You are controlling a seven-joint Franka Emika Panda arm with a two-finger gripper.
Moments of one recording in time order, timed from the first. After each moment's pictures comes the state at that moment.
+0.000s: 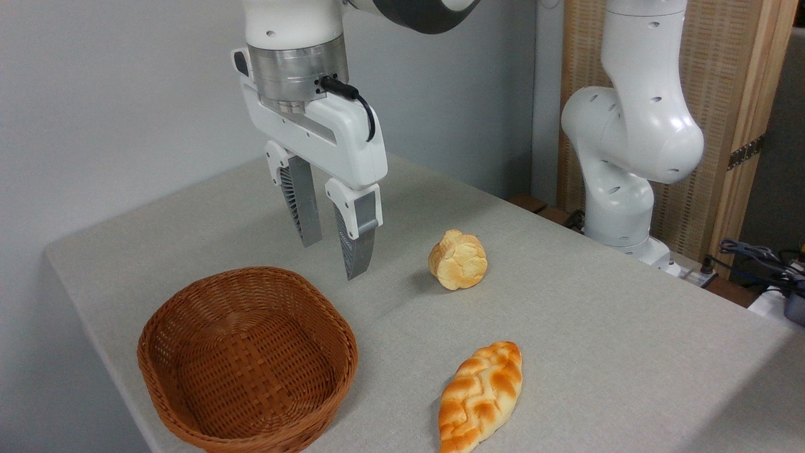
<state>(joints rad) -0.21 -0.04 0.20 -1.74 -0.06 1.73 0.76</state>
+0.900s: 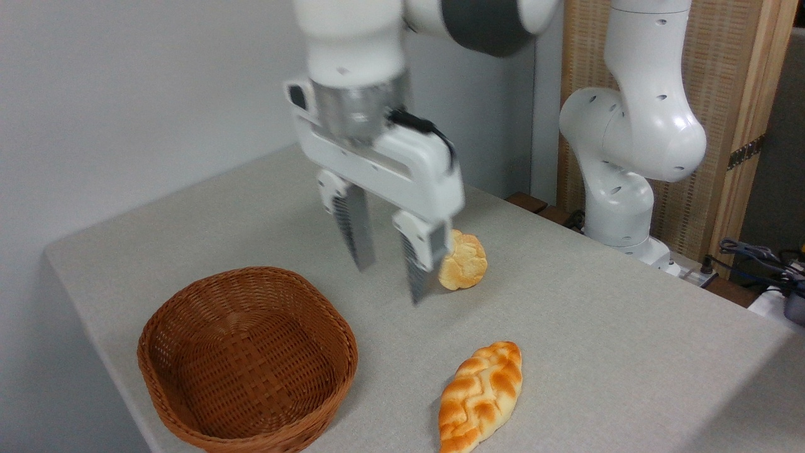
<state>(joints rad) -0.12 -0.09 0.25 -1.86 -0.06 1.73 0.83</state>
